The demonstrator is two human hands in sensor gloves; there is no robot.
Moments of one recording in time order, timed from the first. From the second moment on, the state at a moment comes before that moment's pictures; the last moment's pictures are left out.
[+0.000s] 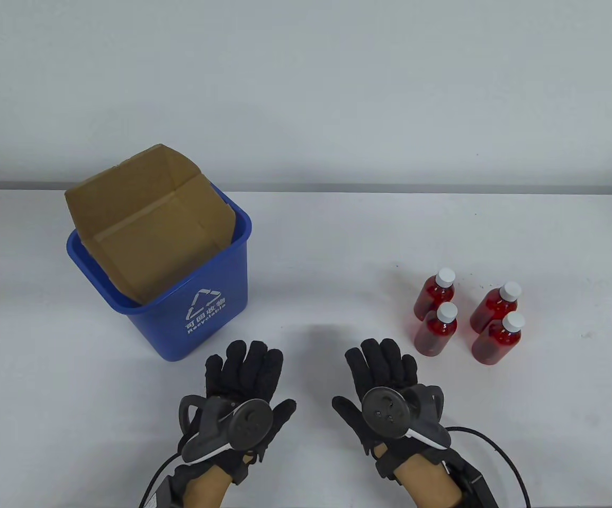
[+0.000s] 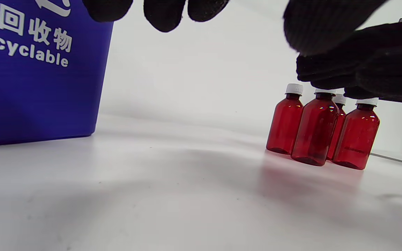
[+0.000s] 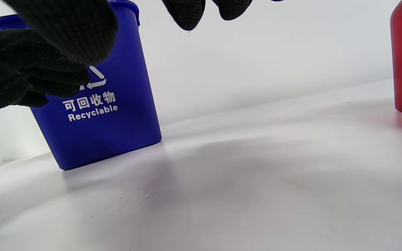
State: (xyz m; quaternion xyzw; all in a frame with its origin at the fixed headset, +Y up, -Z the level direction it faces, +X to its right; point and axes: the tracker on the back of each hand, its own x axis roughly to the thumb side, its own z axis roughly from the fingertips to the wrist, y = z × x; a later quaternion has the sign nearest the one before) left_hand -0.127 -0.705 -0.215 0.05 -0.19 0.08 0.98; right_hand 0.118 -0.708 -0.234 0.22 -0.02 0.97 0.15
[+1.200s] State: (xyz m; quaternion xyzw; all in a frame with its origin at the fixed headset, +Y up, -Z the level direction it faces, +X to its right) left_hand -0.128 -0.709 -0.222 0.02 -0.18 0.11 0.98; right_hand 0.141 -0.713 -0.236 0.23 0.00 0.95 0.20
